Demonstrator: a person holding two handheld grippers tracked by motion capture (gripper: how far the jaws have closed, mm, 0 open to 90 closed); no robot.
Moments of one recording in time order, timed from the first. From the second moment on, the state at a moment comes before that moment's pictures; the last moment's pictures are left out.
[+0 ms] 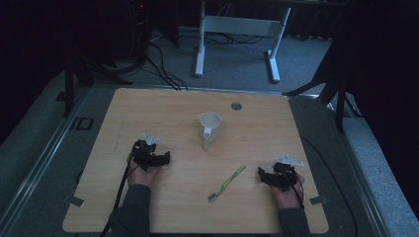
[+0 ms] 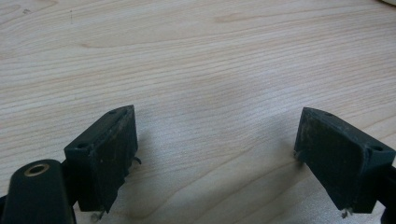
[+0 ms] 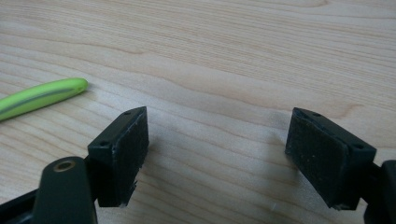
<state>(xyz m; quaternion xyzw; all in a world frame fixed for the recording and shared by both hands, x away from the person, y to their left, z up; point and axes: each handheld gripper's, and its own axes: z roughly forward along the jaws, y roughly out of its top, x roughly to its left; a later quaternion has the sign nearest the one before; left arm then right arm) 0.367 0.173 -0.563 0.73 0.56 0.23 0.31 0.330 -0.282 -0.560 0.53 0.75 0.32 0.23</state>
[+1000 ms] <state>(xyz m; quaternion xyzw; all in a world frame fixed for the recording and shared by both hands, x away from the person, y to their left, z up) 0.346 0.132 -0.516 0.77 0.51 0.22 0.33 0.330 -0.282 -0.559 0.53 0.75 0.32 0.23</state>
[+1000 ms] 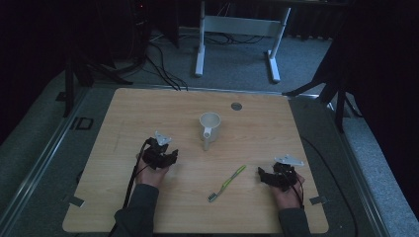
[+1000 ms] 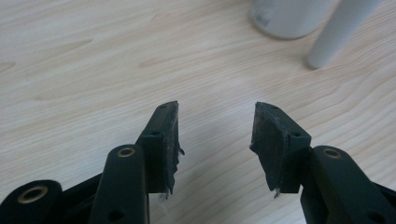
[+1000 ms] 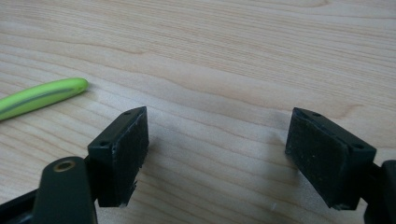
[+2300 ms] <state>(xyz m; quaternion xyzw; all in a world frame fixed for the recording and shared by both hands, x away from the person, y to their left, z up) 0.320 0.012 -0.497 0.85 0.40 0.12 0.33 0.330 -0.282 -0.560 0.53 0.75 0.32 0.23</state>
